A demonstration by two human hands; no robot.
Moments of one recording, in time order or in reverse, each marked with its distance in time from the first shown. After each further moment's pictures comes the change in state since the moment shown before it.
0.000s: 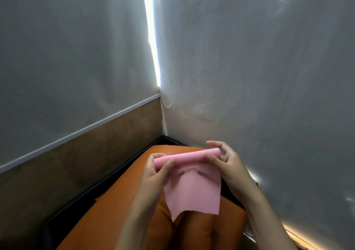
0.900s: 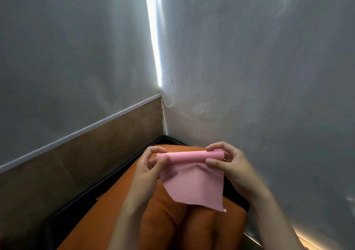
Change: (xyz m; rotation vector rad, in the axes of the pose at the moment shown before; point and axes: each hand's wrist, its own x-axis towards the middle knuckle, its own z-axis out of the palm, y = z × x) left_hand -0.001 0.017 -0.014 0.031 -0.008 0.073; right_hand 0.000 -0.005 -0.005 0.044 -0.094 -0.052
